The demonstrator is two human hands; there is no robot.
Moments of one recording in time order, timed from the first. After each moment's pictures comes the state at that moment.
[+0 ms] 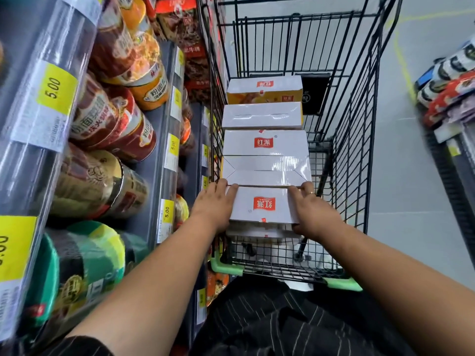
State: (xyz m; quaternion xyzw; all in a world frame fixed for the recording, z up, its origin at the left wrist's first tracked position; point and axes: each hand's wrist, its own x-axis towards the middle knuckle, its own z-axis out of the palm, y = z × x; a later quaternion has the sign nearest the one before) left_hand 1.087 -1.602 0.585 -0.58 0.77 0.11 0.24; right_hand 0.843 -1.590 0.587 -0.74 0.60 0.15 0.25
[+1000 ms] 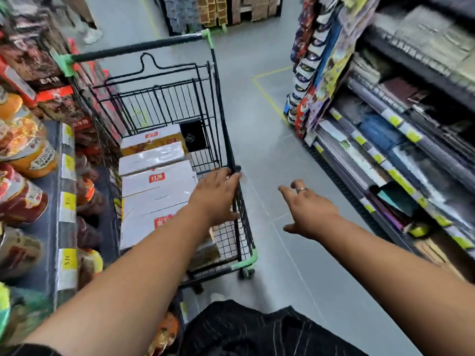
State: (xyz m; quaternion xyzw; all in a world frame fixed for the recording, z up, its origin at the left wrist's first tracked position) left_hand 0.841 -1.554 0.699 -0.40 0.91 0.03 0.10; right_hand 0.639 -1.442 0.712 -0.64 0.74 0.11 0.16
